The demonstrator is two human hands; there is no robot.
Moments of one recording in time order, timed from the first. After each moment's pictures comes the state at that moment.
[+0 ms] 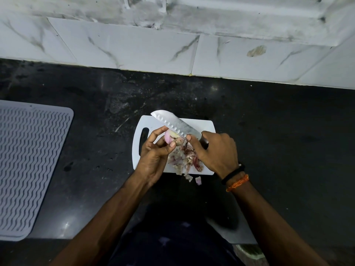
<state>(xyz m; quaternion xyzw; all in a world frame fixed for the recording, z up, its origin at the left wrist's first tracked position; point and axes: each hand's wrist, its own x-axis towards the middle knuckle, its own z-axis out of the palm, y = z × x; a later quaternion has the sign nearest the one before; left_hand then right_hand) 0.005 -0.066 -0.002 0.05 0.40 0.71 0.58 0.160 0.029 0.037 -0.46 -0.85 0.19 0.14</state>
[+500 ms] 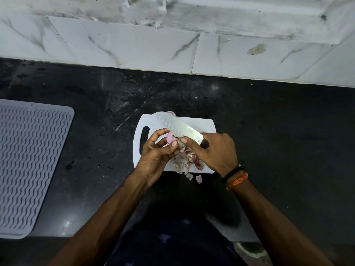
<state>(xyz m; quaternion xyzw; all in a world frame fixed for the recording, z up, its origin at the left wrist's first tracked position) 0.003 -0.072 0.002 0.07 0.44 0.67 0.60 0.164 0.031 0.022 -0.45 -0.86 0.20 0.15</state>
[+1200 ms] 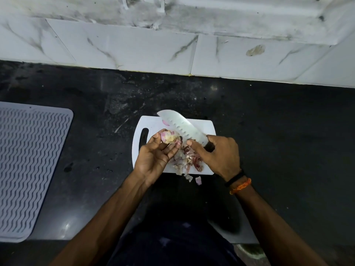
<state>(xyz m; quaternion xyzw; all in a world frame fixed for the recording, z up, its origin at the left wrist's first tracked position) -0.002 -0.065 -0.002 -0.10 0.36 0.68 0.63 0.173 0.027 0.028 -0.48 -0.82 0.25 0.18</state>
